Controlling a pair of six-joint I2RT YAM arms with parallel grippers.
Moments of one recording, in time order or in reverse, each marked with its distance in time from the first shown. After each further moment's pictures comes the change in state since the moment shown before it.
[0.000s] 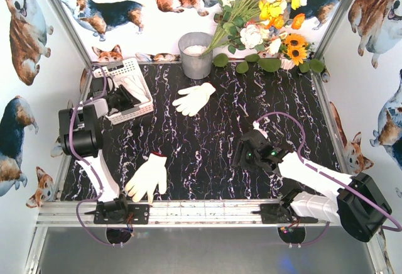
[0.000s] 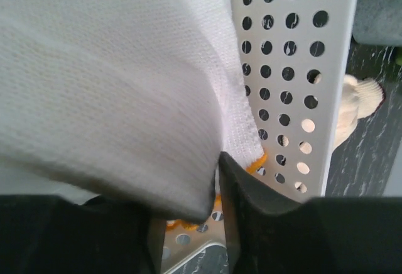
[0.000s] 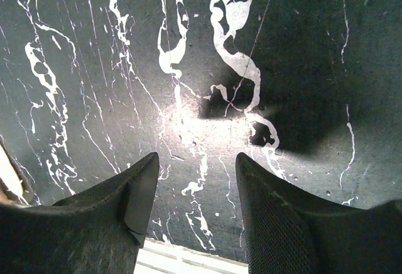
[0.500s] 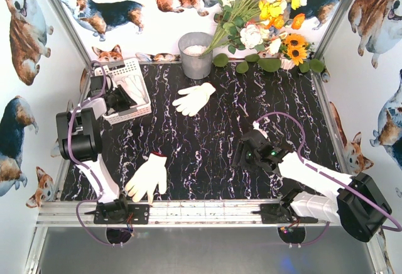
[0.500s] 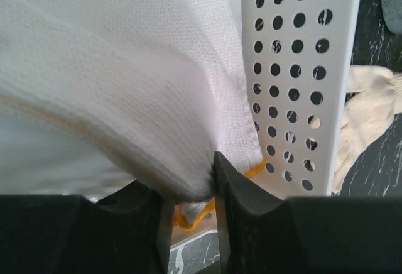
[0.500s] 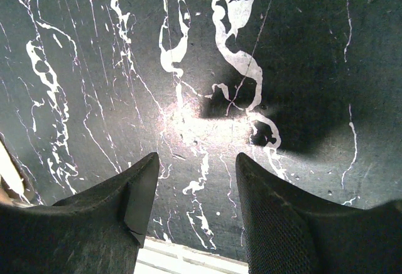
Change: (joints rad) left arm 0.000 -0.061 -0.004 -0.098 -0.098 0.111; right arm 0.000 0.000 0.000 0.000 -0.004 0.000
